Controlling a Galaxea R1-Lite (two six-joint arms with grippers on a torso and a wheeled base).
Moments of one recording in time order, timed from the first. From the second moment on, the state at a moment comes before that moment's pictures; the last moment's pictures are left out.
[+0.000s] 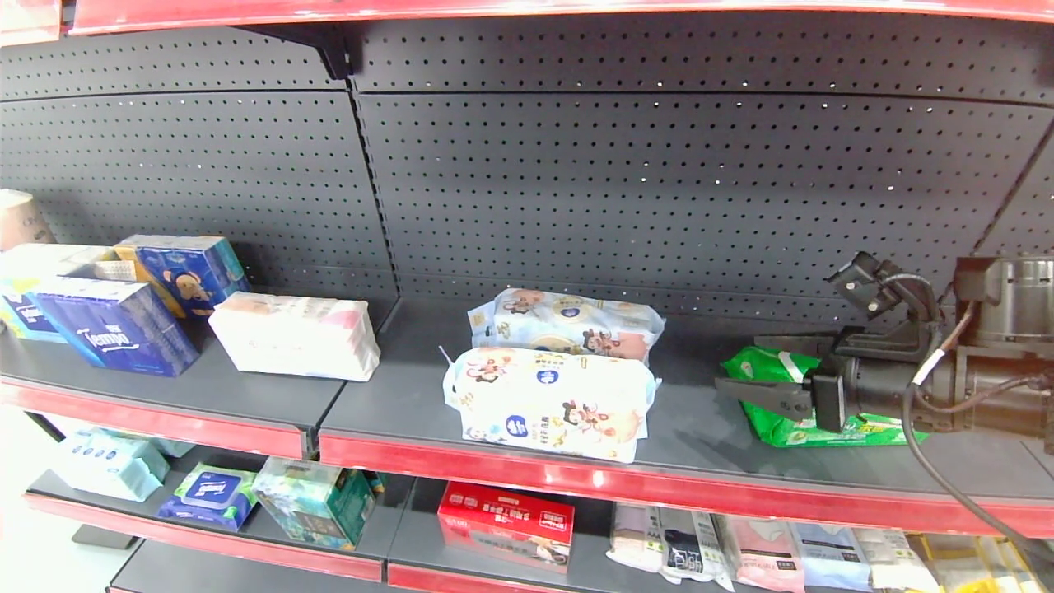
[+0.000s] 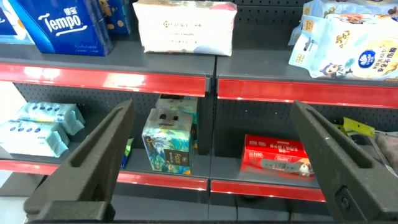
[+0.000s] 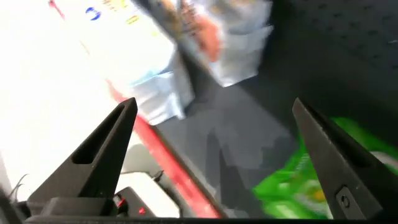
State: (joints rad) left arm 0.00 0.00 0.00 0.00 -0.03 0.00; right arm 0.15 1.57 -0.64 -0.46 0.54 -0.23
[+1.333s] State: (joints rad) left arm 0.00 0.00 0.00 0.00 -0.03 0.00; right arm 0.35 1.76 -0.61 -0.77 0.49 -0.20
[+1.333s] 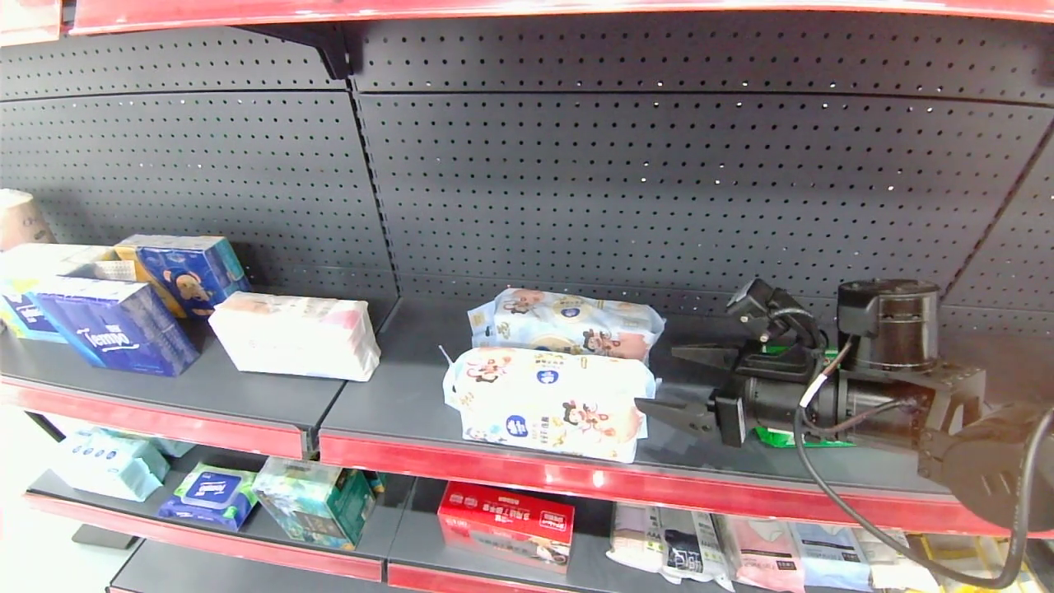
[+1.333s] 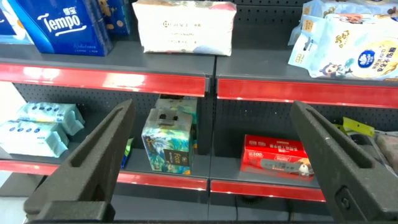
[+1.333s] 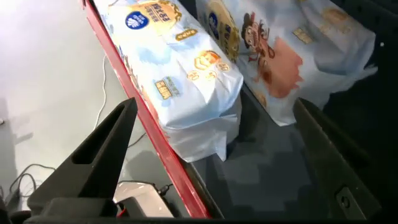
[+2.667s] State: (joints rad) left arm 0.00 0.00 0.00 0.00 -0.03 0.00; right arm 0.46 1.90 -0.53 -1.03 0.46 -0.24
